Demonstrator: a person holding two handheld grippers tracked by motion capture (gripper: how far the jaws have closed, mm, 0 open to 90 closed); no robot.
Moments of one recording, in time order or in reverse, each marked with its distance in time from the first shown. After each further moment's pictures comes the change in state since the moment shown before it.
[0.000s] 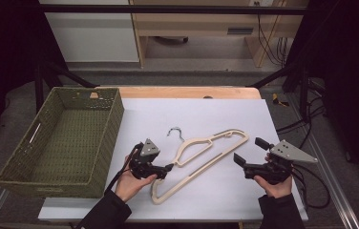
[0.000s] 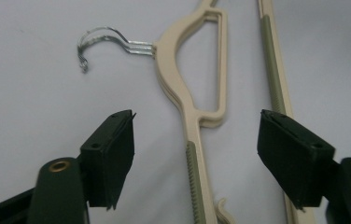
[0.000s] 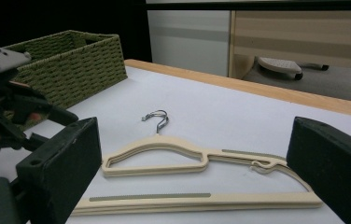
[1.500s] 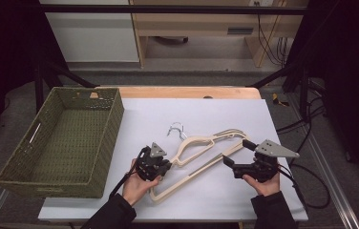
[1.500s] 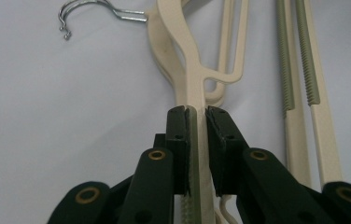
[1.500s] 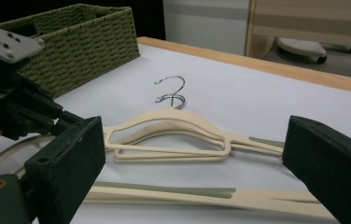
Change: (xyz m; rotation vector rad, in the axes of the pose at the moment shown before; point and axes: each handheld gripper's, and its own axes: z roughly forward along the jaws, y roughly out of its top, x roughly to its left) left arm -0.015 0.000 0.008 0.055 0.039 -0.020; right arm 0.008 -0.010 0.031 0.082 0.059 -0.008
